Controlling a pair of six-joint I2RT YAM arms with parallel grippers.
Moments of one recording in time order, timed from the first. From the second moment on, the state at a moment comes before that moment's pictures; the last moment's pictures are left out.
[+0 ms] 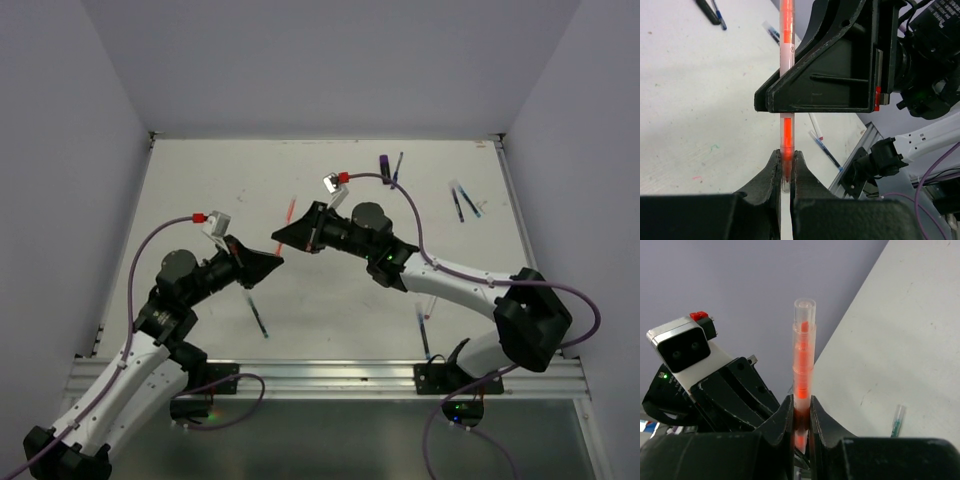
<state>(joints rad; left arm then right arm) -0.46 0.56 0.48 -0.02 0.44 -0.63 0.85 1.46 0.92 0.51 -0.28 0.97</state>
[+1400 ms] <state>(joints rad) -0.23 1.27 0.87 -0.49 -0.26 -0.50 0.71 2.03 1.59 -0.56 -0.04 0.61</state>
